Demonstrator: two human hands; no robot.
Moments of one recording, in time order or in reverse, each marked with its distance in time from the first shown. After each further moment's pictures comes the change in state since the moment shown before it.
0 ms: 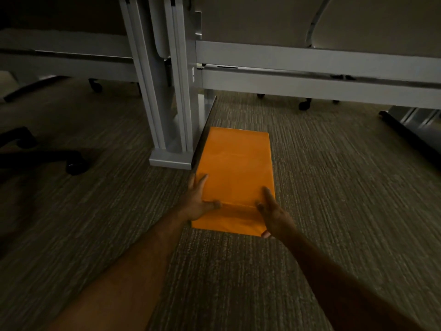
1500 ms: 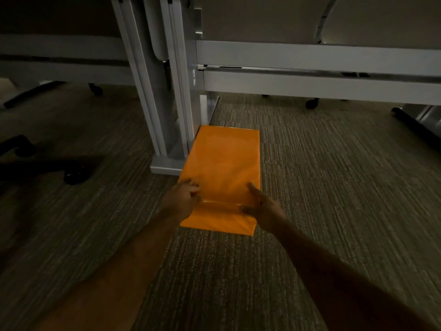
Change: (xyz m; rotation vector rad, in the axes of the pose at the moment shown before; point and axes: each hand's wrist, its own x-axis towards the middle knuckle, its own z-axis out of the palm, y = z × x) left_hand 0.029 -0.018 -0.044 0.245 0.209 0.039; right_hand 0.053 -0.051 0.012 -0.019 -0.069 -0.054
